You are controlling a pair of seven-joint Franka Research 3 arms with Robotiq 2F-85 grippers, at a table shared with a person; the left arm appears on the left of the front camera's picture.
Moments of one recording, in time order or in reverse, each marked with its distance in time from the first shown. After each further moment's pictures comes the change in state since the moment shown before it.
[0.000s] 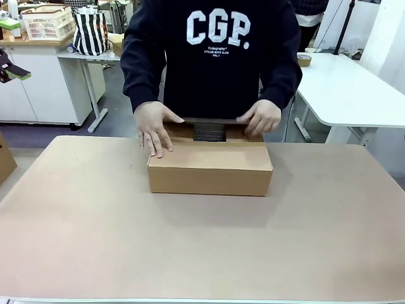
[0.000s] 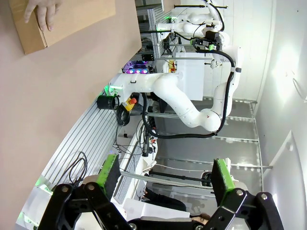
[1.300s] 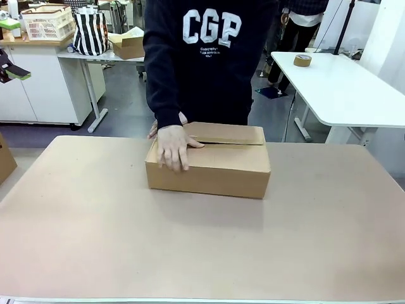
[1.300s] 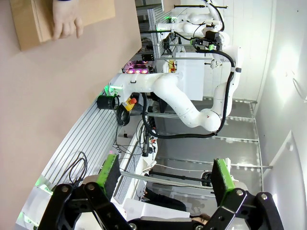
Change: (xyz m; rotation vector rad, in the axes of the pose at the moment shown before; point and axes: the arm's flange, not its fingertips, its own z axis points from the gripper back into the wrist) left arm 0.000 0.000 0.000 0.000 0.000 0.000; right arm 0.000 0.000 0.000 0.000 0.000 0.000
